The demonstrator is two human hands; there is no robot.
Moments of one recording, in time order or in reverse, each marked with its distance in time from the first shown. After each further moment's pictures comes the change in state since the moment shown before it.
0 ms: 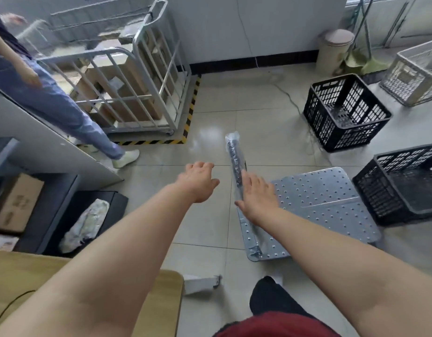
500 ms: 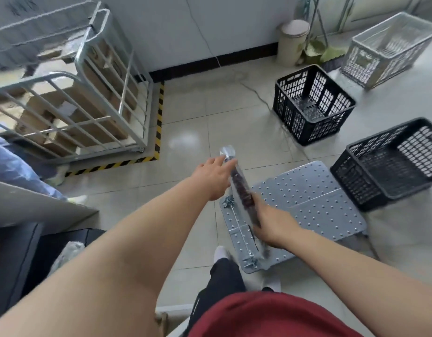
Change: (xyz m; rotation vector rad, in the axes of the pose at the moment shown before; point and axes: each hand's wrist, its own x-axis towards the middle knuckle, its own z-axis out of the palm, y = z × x) left_hand 0.135 0.092 -0.017 0.299 -0.038 0.437; right_hand 0.026 0.096 -0.018 0.164 -0.104 0.122
